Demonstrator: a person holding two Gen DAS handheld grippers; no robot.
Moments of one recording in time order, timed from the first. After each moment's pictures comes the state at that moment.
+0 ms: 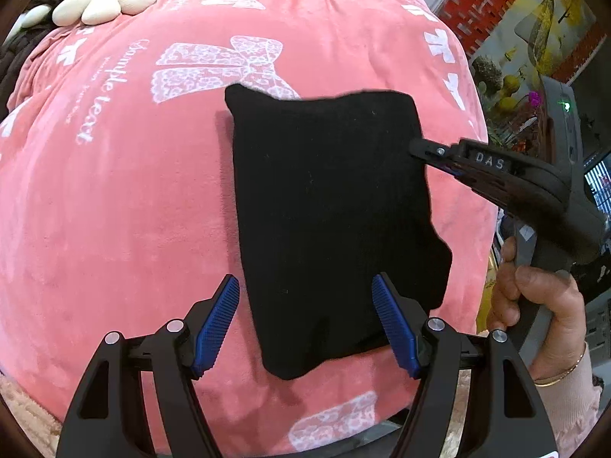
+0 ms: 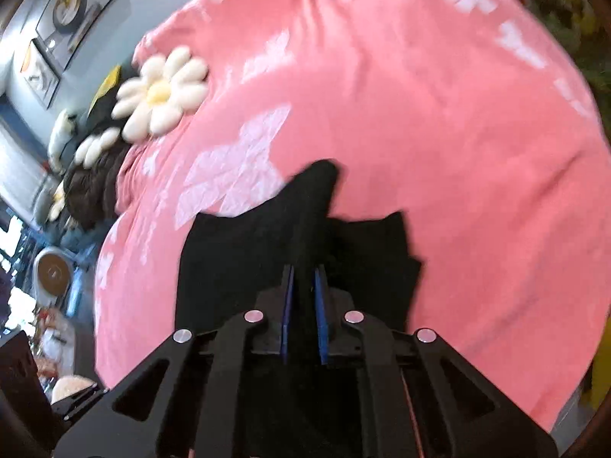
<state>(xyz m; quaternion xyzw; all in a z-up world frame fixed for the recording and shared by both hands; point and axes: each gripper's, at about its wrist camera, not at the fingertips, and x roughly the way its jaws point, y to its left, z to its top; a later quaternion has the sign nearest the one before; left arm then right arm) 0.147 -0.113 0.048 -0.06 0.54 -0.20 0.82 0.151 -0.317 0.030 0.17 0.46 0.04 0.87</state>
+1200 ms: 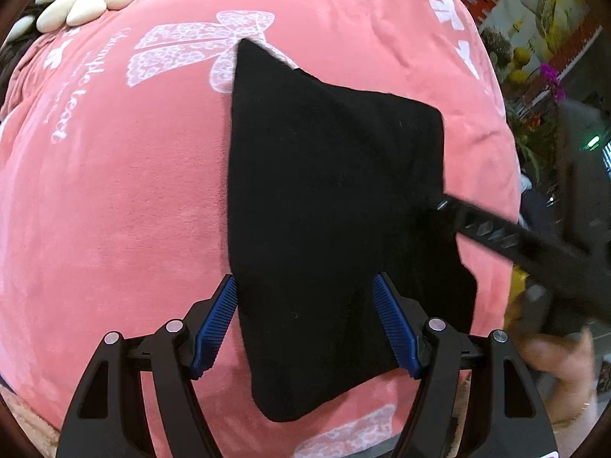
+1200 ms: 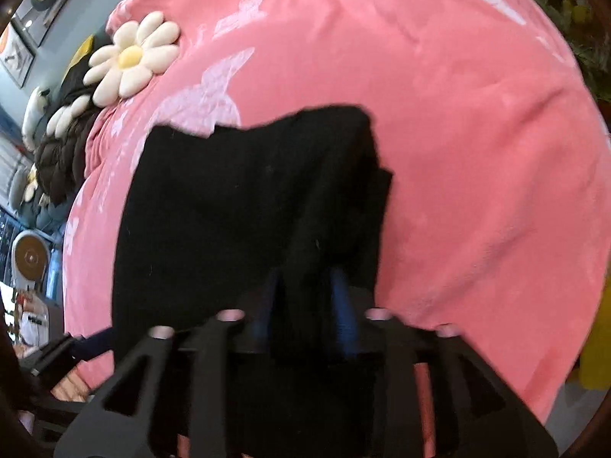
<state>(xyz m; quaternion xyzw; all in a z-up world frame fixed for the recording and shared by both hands) 0.160 -0.140 0.013 -0.01 0.56 -0.19 0.81 0.120 -0.318 -0.001 0.16 0.49 0.03 0.86</state>
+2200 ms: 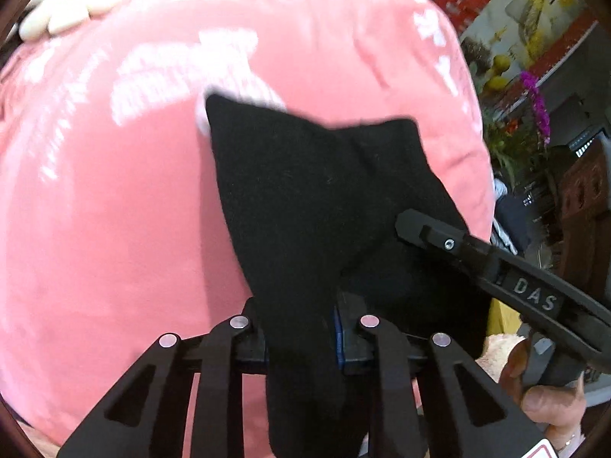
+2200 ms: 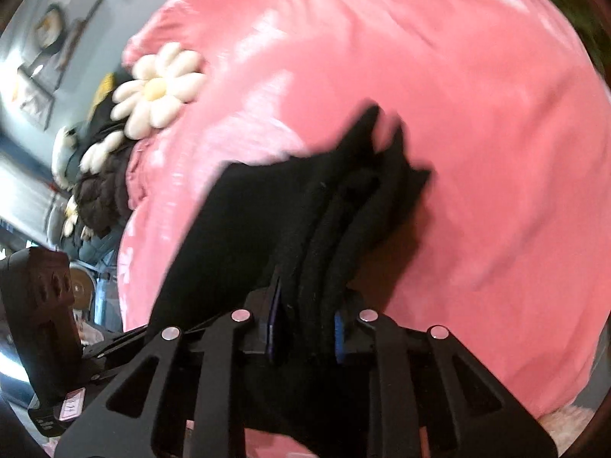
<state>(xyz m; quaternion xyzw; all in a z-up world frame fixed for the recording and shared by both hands) 0.189 -0.120 0.059 -0.04 0.54 -0.23 0.81 0.119 -0.266 0.056 0.23 0.46 0.09 0.85</state>
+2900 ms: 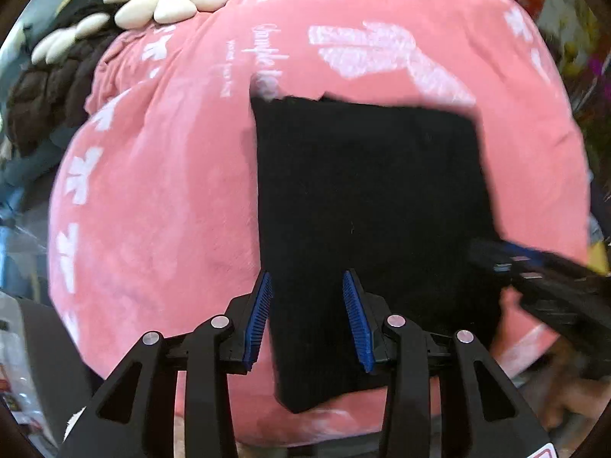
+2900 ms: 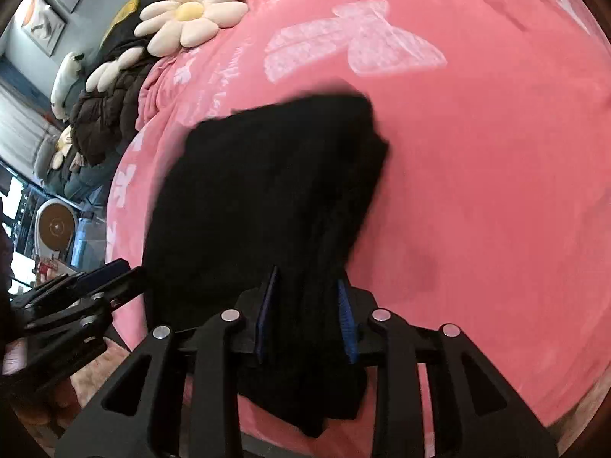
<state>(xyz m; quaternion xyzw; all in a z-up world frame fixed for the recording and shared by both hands) 0.149 0.043 0.029 0.07 0.55 -0.08 0.83 0.073 -0.109 -0.006 0.16 0.51 0.11 0.83</state>
